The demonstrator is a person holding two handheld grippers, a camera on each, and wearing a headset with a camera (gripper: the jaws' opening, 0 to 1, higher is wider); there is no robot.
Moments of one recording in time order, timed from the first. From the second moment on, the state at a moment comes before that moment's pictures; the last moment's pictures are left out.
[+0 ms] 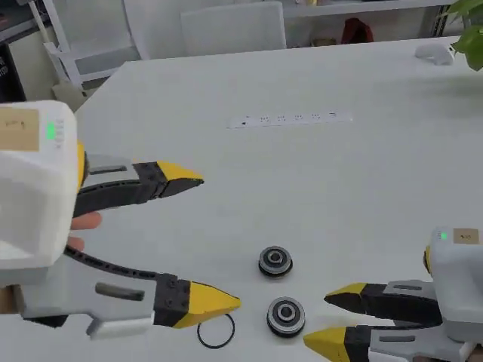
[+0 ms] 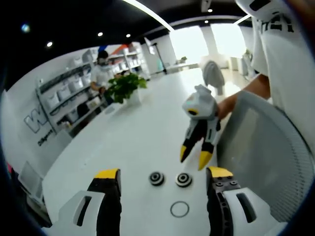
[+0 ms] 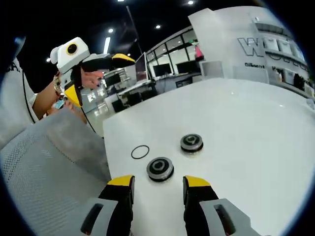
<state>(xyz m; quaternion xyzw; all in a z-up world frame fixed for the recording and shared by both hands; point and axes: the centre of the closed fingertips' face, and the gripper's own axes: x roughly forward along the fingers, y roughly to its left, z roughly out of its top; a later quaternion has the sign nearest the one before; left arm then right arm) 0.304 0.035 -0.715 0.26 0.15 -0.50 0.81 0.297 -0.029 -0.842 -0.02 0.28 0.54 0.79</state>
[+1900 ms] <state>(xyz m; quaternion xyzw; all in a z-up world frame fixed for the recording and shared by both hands) 0.310 -0.012 -0.850 0.18 0.23 -0.55 0.78 0.304 -0.010 -0.864 -0.06 0.29 0.56 0.77</state>
